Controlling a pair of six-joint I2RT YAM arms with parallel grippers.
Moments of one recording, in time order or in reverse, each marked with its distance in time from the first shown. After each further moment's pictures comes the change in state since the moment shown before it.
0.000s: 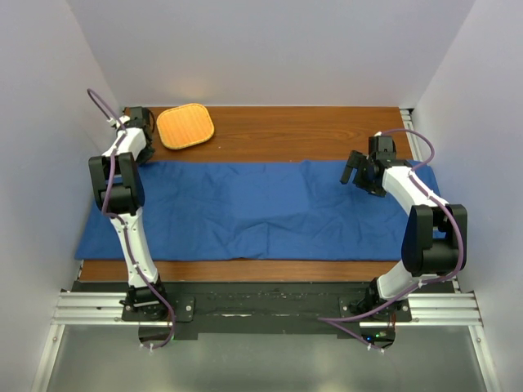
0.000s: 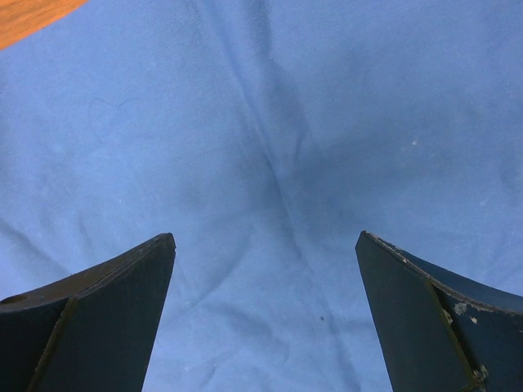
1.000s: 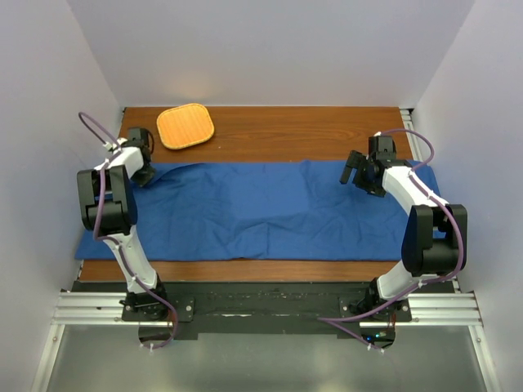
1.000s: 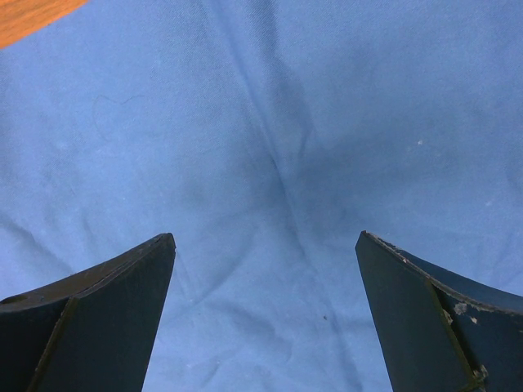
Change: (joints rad) left arm 0.003 -0.301 -0.458 0.085 0.063 -0.108; right arm 0.000 0.000 0.000 0.000 -0.013 0.000
